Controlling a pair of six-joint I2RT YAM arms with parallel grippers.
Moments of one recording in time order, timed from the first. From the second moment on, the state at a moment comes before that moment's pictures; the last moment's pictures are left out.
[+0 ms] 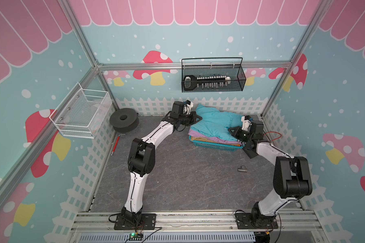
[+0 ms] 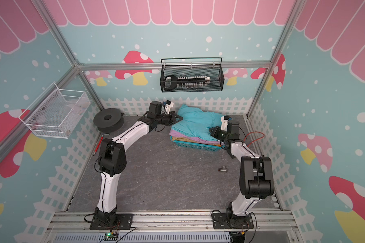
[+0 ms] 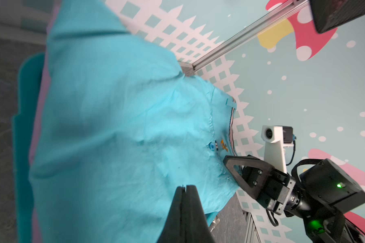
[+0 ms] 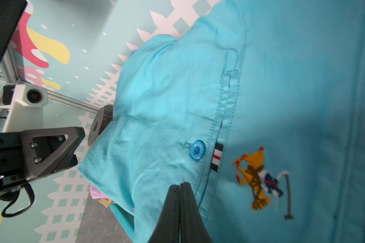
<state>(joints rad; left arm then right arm) -0.40 2.21 1.88 -0.18 0.65 -0.65 -0.02 1.67 1.01 0.15 -0.55 0.57</state>
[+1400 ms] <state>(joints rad) -0.43 1.17 0.29 0.79 -0.45 -0.12 0.09 1.18 0.41 0.41 0.30 0.17</state>
